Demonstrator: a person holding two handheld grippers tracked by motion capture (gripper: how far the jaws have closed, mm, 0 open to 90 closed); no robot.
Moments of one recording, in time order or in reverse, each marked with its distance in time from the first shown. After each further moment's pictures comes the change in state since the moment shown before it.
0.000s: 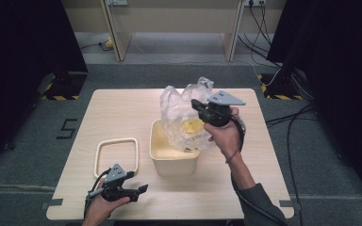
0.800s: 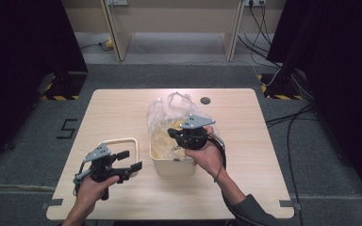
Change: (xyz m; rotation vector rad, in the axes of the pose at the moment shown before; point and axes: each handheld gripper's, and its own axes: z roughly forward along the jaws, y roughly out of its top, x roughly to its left) left arm 0.025 0.070 -0.028 -0.225 -0.104 -0.083; right arm 0.057 -0.044 0.019 0.177 0.216 -0.090
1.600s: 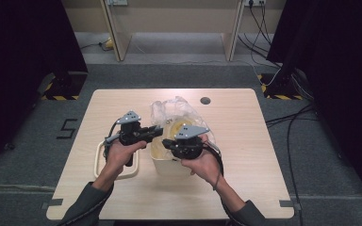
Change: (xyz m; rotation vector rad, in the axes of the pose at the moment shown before) left arm -0.006 0.069 0.078 0.050 0.012 0.082; right arm 0.020 -0.012 0.003 0.038 0.074 -0.028
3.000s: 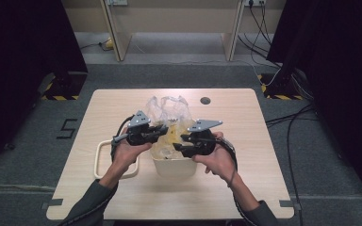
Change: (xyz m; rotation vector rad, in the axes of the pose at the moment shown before) left arm -0.009 0.002 0.018 0.005 0.011 0.136; right arm -0.023 0.002 -0.031 0.100 -0.047 0.105
